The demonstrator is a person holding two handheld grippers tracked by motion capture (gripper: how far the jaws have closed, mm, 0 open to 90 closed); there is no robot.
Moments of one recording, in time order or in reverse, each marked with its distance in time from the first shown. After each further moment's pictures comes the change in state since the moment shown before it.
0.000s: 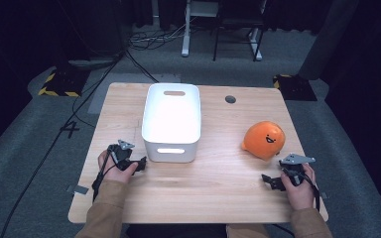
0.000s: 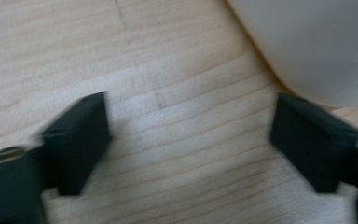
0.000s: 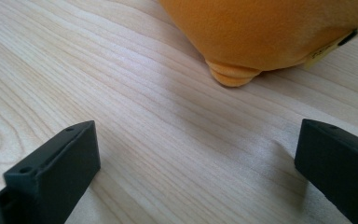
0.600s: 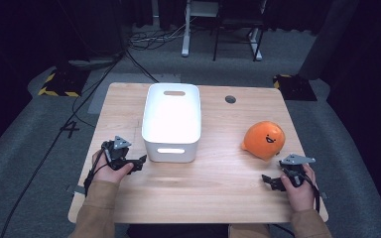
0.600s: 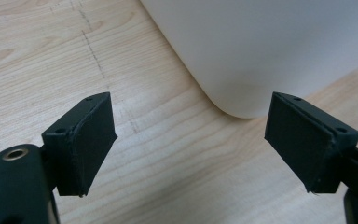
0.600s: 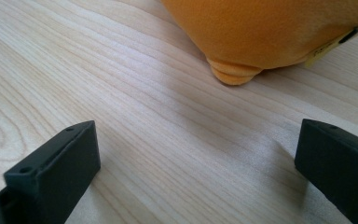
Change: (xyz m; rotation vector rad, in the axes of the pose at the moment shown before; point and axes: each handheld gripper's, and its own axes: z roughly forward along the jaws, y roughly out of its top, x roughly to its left) left arm -0.004 0.016 -0.045 -0.024 -0.101 0.080; right arm -0.001 -0.001 -0.001 -0.001 -0.001 -0.012
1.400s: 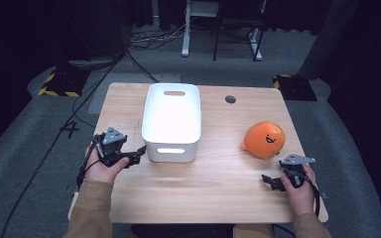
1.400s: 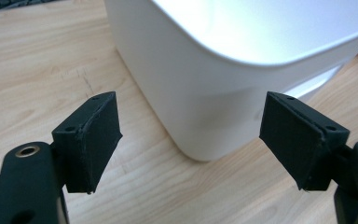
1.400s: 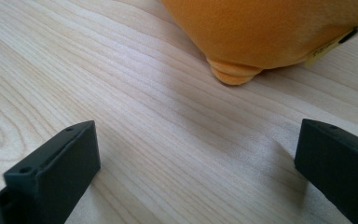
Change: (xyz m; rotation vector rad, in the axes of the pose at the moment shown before) left arm -0.013 0.032 -0.045 -0.175 -0.039 0.013; right arm 0.000 0.000 0.000 0.001 0.000 0.001
